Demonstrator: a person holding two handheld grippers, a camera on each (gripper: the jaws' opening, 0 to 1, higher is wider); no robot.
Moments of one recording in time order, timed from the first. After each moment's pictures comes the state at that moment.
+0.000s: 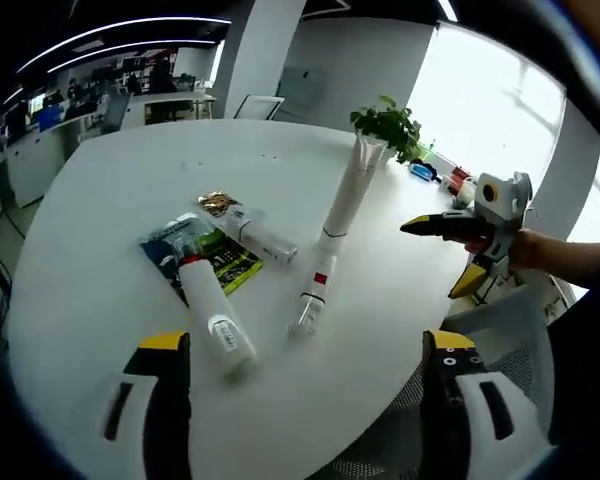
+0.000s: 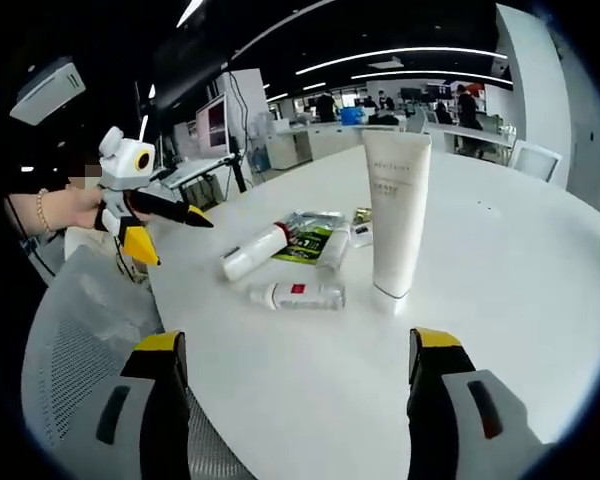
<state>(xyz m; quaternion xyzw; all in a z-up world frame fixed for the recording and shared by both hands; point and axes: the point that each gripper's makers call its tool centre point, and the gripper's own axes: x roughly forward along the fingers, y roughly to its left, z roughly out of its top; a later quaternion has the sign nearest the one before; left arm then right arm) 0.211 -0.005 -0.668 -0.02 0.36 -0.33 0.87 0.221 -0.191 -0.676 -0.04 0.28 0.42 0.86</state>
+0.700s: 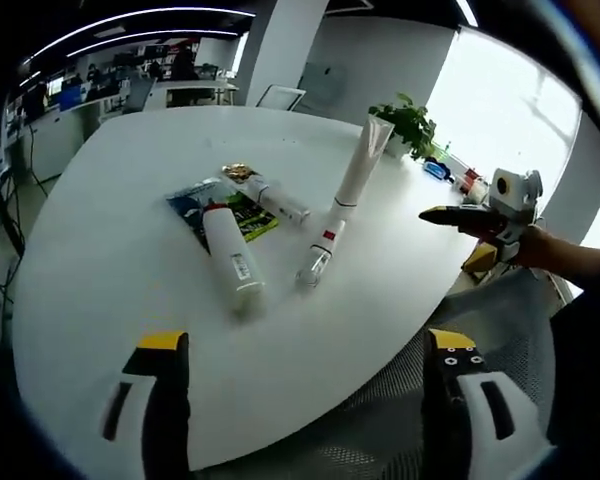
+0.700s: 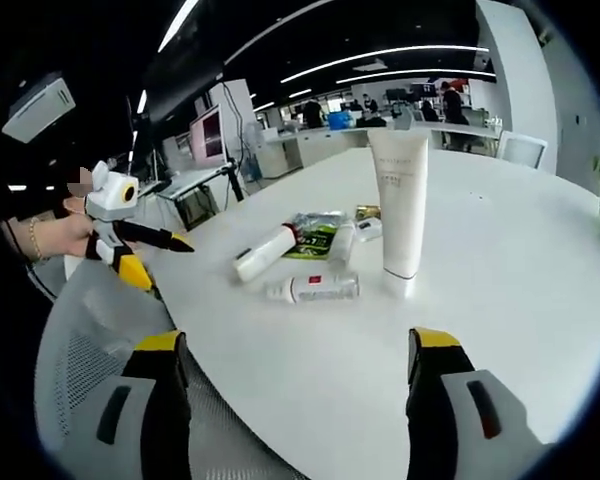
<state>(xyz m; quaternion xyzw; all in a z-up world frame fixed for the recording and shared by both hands) 0.167 0.025 -0.686 -0.04 0.38 -0.29 0.88 0.197 -0.189 -0.673 -0.02 0.27 0.40 0.88</state>
